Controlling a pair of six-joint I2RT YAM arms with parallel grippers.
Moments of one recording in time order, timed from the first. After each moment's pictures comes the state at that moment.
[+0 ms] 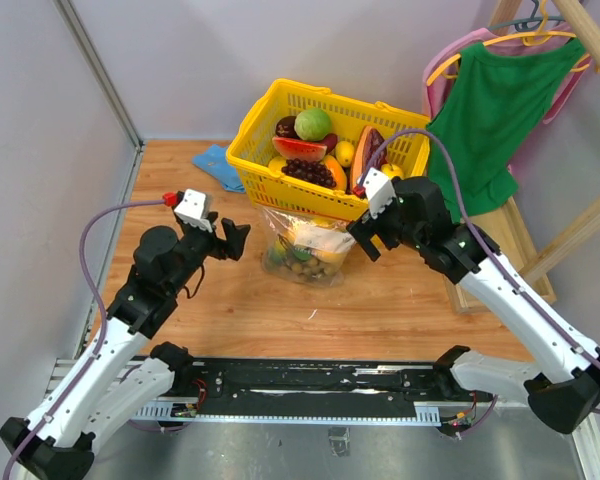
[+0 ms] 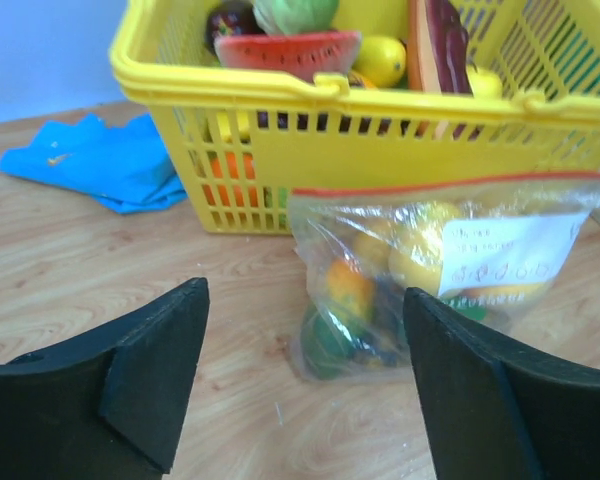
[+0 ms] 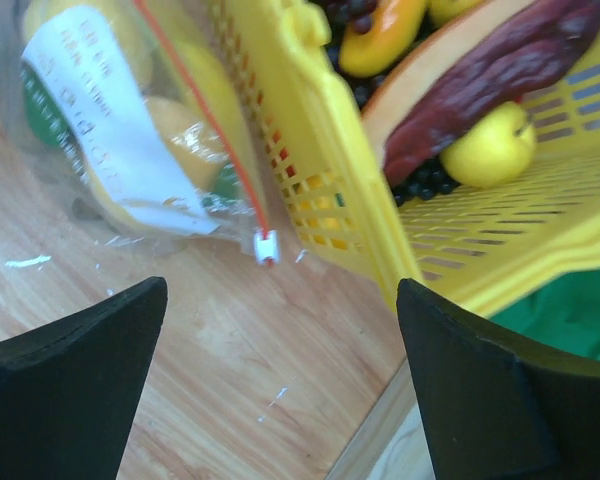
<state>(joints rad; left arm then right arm) -0.48 0.68 0.70 -0.14 -0.06 -0.10 0.64 1.13 1.19 -0.68 0.04 -0.32</state>
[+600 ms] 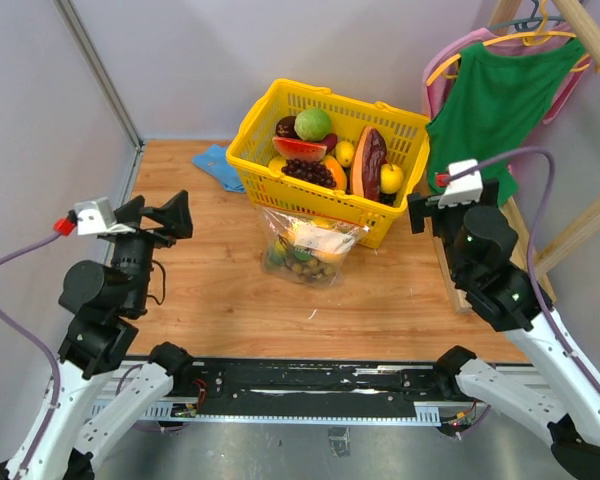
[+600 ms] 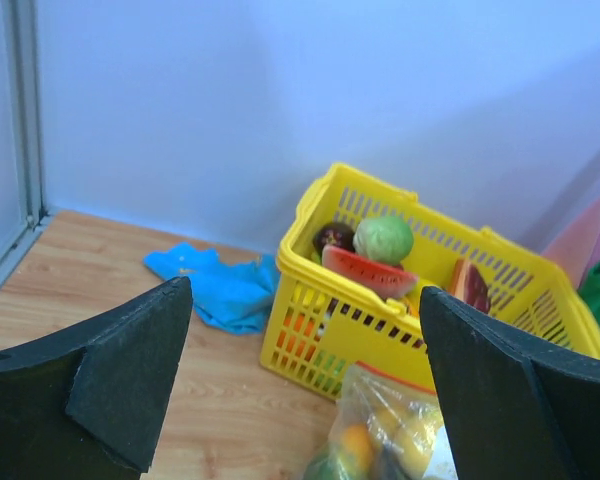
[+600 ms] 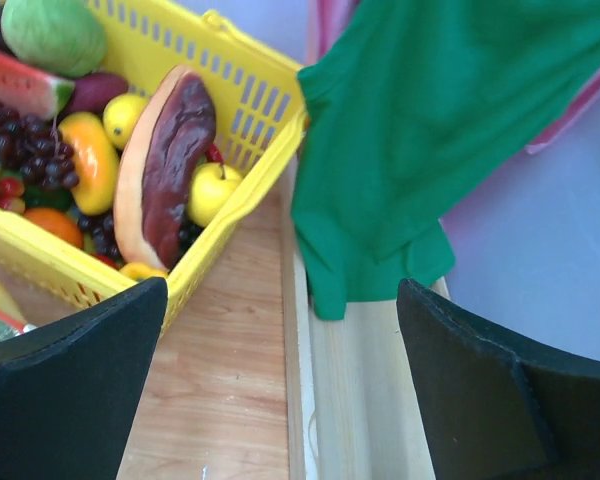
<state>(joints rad) -0.48 0.50 0.90 -0.16 -0.46 -0.23 0.63 0.82 1.09 -0.41 0.61 -0.23</state>
